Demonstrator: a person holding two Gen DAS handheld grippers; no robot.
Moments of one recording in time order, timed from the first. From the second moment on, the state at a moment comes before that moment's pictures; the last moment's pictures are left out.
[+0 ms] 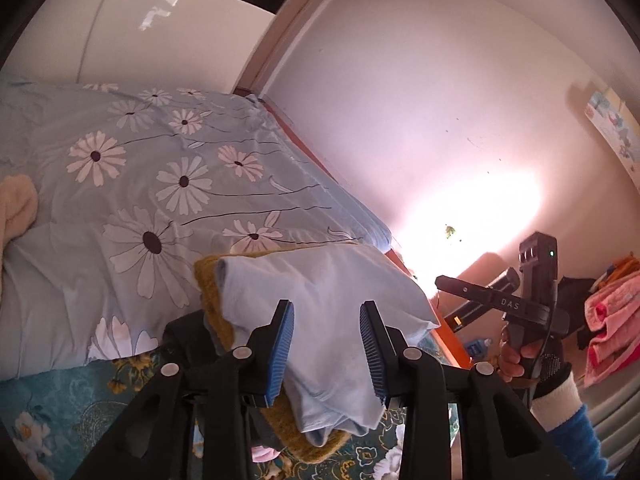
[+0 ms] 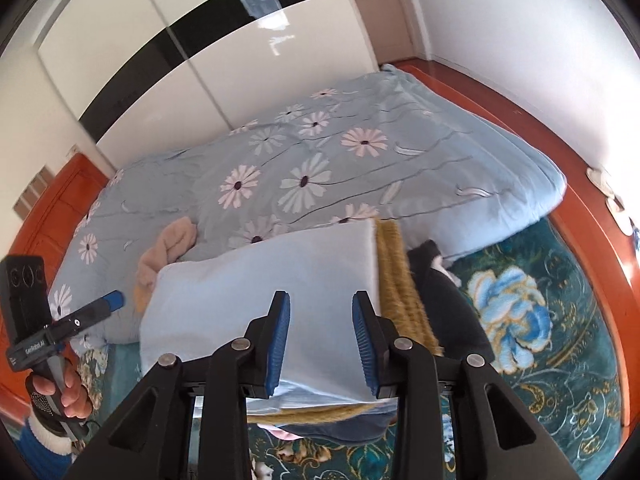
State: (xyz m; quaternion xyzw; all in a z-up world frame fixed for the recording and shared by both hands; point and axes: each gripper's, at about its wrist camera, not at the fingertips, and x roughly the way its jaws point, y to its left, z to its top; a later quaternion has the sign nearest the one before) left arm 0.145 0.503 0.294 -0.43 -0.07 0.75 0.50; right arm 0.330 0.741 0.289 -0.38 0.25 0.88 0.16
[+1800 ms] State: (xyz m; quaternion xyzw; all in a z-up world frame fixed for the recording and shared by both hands) left arm 0.264 0.468 0.189 -0.46 0.02 0.77 0.44; right arm 0.367 0.589 0.182 -0.42 0.20 0.86 0.20
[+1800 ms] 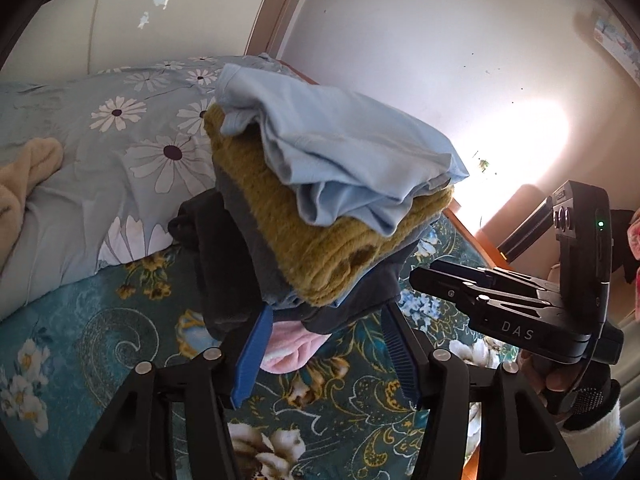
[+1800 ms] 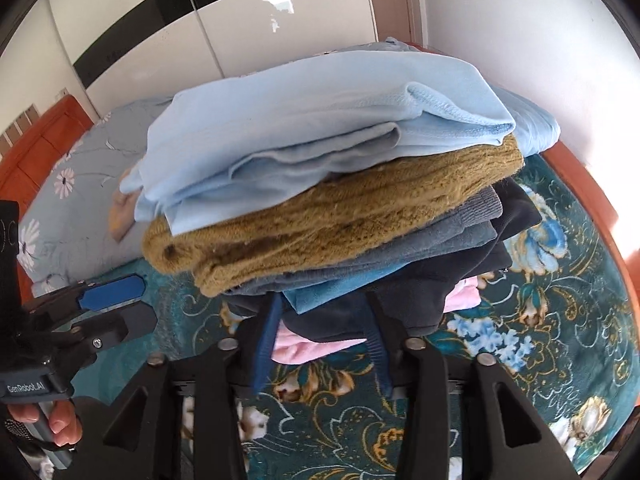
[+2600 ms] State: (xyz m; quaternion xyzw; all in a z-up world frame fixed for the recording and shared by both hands) left arm 0.265 0.460 0.179 -0.44 -0.02 0.80 0.41; right arm 0.374 0.574 0.174 -0.42 0.18 0.86 0.21
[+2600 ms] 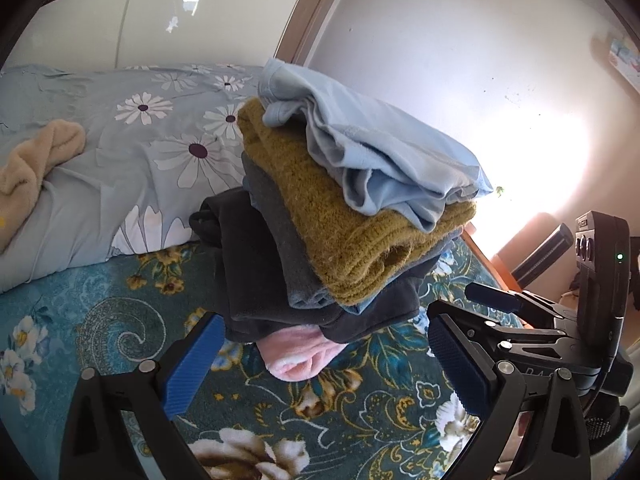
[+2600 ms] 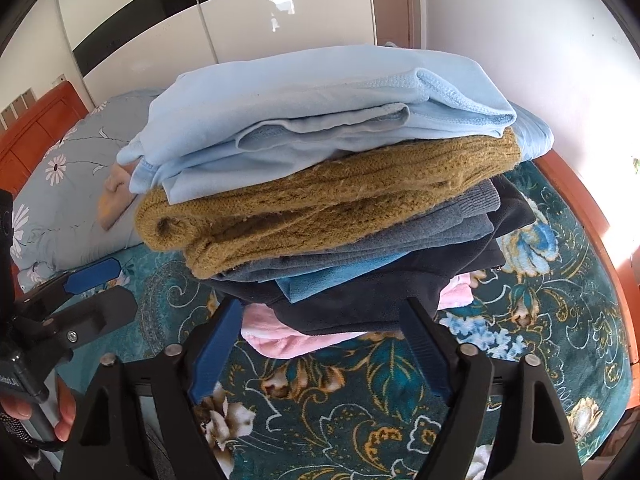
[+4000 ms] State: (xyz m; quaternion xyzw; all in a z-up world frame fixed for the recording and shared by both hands) left arm 0.264 0.490 0.176 -0.39 0.03 0.86 0.32; right arm 0.379 0.594 0.161 -0.42 0.16 0.86 0.26
